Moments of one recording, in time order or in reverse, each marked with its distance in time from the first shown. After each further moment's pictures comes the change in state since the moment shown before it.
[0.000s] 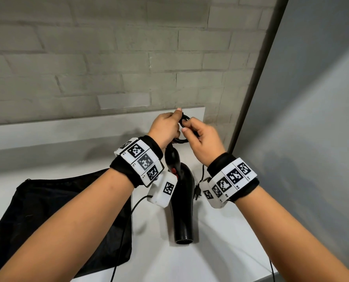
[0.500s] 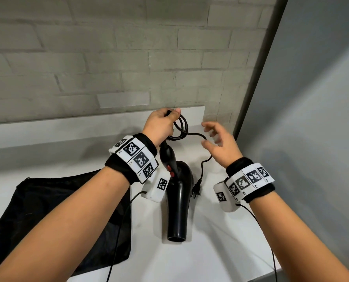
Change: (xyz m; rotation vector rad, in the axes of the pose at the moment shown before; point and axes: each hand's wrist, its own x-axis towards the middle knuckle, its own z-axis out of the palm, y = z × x) left_hand 0.007 -0.006 -0.008 -0.054 0.061 0.029; right_hand -0.016 0.033 -0.032 0.021 -0.040 0.286
